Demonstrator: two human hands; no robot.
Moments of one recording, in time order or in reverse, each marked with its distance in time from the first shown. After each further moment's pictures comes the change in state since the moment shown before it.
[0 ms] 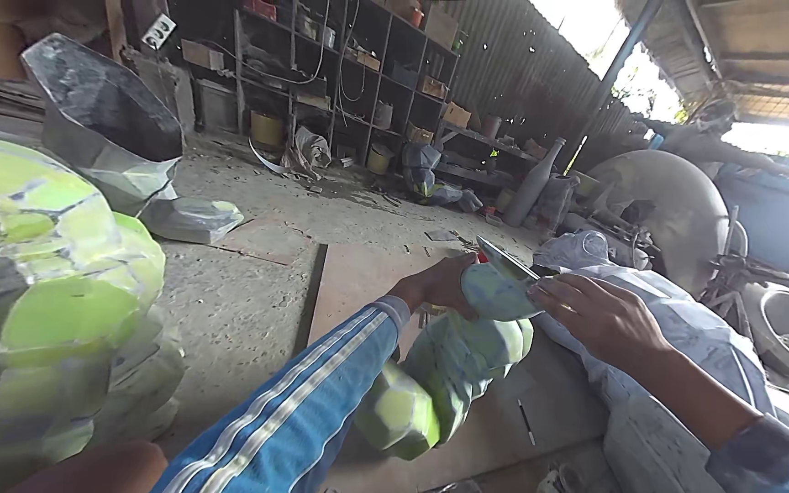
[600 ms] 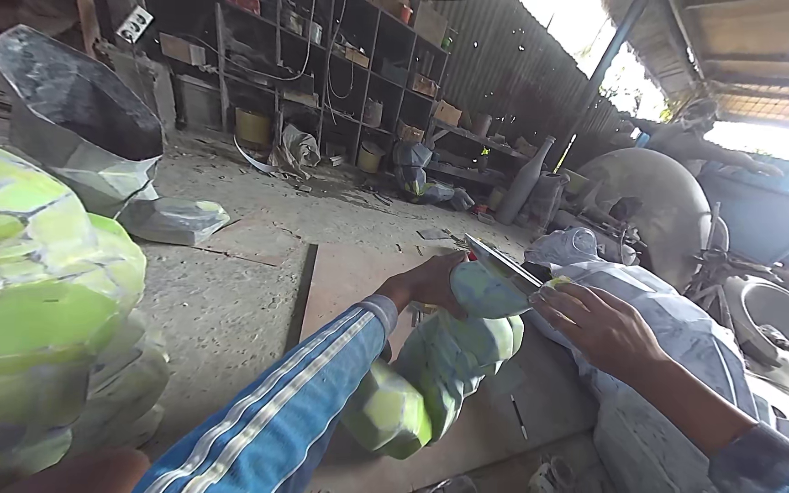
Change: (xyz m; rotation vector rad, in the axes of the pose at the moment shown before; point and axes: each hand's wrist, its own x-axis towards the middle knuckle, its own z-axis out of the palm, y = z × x) left_hand -0.005 0.002 -0.001 0.011 0.001 0.005; right_hand -0.034 -0.007 -0.002 -0.083 -0.093 0.009
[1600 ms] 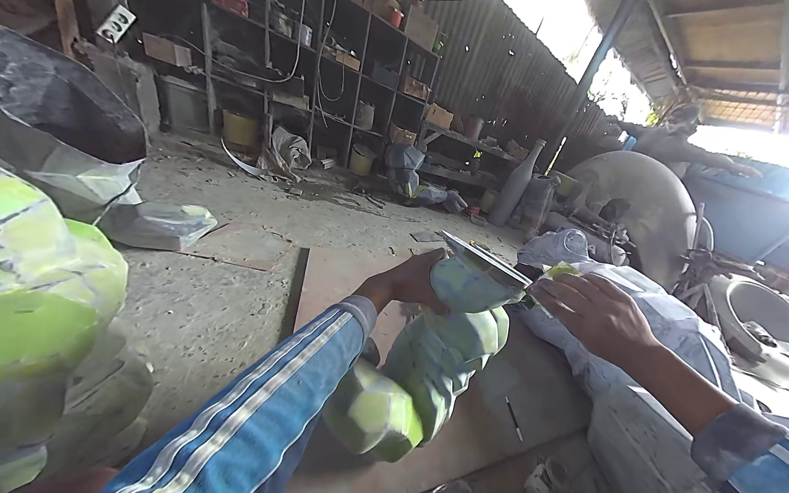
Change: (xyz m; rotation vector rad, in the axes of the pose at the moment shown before) left_hand -0.010 -0.013 -0.015 -0.028 0.029 -0.041; right_hand -0.003 0.021 0.008 -0.017 0.057 0.035
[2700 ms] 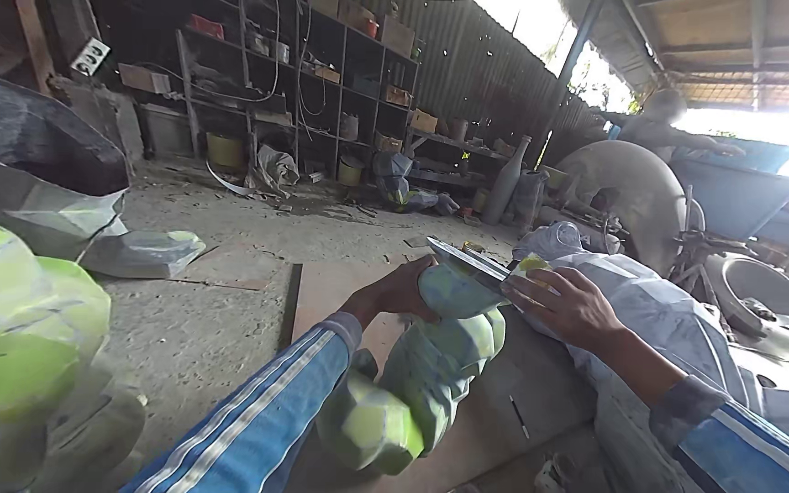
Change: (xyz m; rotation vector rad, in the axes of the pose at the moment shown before) left_hand -0.002 0.003 0.004 -0.004 -0.010 0.007; right_hand 0.001 -0.004 0.022 -0.006 0.084 -0.057
